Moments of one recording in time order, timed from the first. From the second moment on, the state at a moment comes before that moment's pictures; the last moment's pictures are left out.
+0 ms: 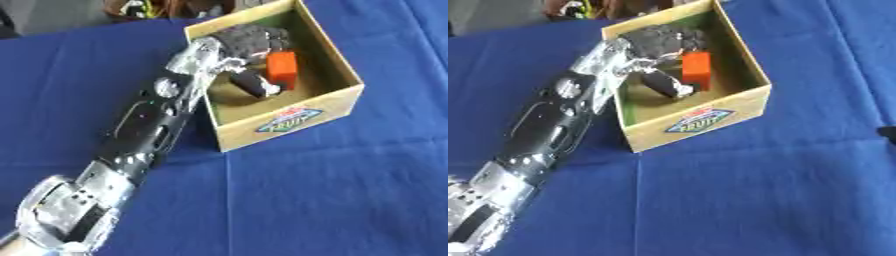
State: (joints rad) left arm -1.23 0.17 -0.18 -0.89 -1.34 -0.37 -0.27; right arm -0.11 -0.09 -0.04 -1.99 0.35 -0.20 -0.17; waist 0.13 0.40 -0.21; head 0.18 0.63
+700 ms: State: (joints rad) left arm -1.11 0.26 -0.17 -1.32 -0.99 -0.29 -0.27; right arm -0.10 -0.09 -0.04 -1.99 0.35 -0.21 -0.18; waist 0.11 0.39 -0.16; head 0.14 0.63
